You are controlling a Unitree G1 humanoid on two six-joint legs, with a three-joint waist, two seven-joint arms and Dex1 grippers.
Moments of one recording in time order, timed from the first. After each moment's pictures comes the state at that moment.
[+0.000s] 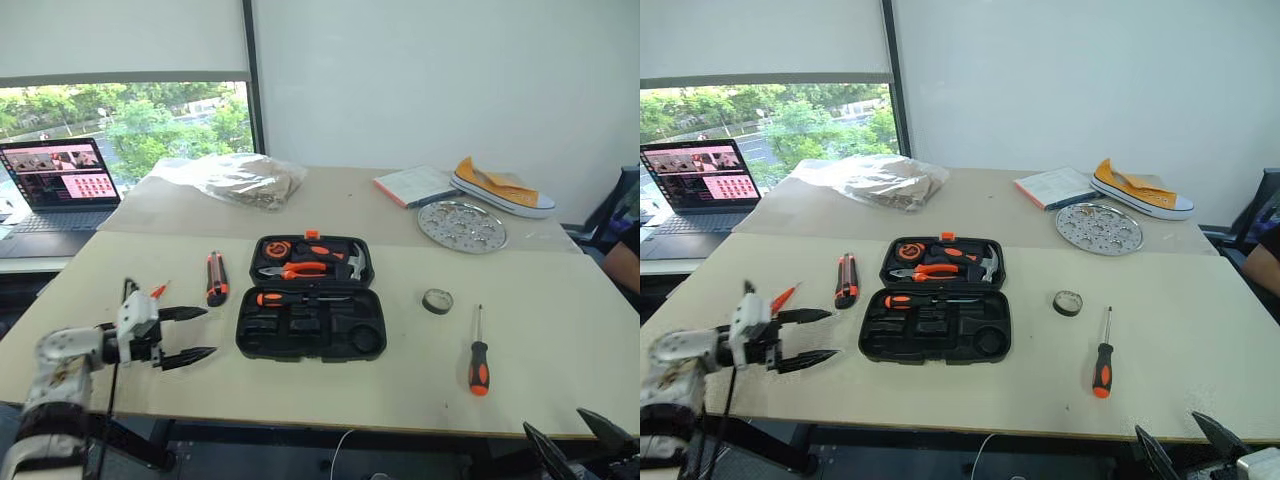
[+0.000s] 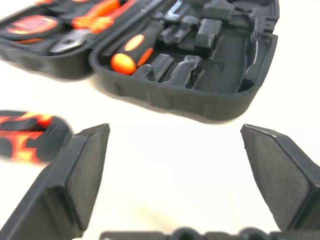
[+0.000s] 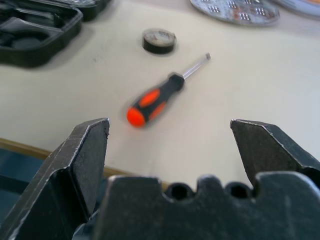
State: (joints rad) left arm -0.30 0.76 0.23 0.52 -0.37 -0.17 -1.50; right arm 0.85 -0.32 -0.61 -0.65 0.53 0.13 0.62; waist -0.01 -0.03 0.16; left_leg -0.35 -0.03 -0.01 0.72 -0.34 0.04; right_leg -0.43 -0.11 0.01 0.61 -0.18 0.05
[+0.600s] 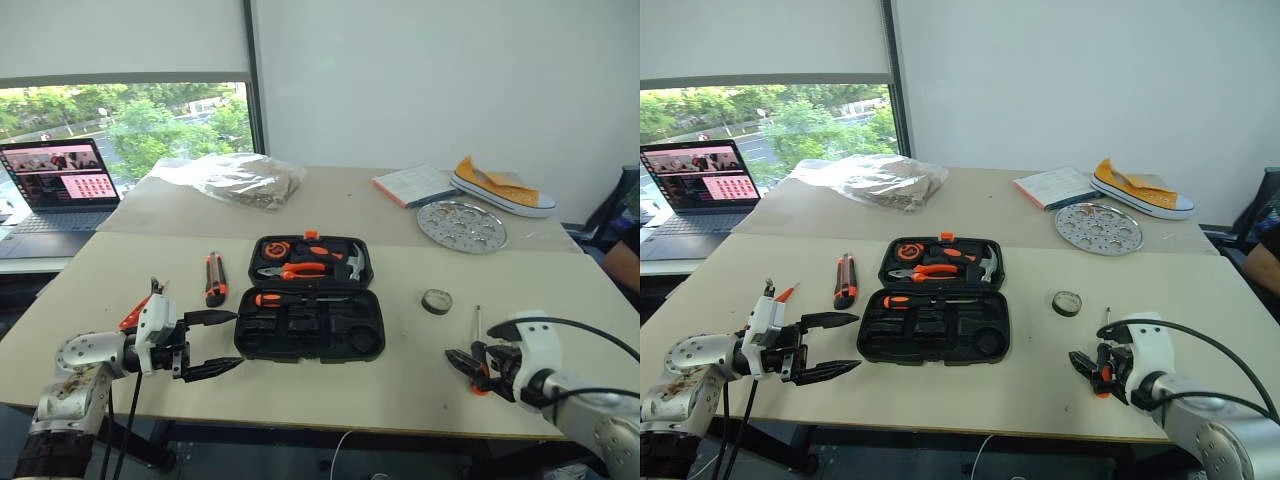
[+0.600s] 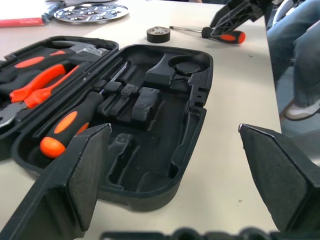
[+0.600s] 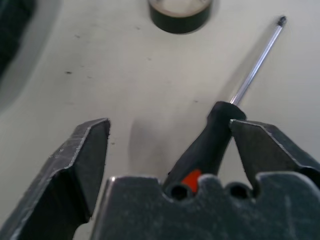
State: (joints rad) left arm -0.18 0.71 0.18 0.07 -0.50 0.06 -1.41; right arm -0.01 -0.66 -0.34 -0.54 0.73 1.22 0.07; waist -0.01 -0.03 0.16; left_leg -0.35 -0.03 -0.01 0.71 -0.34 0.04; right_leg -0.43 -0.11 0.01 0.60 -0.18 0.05
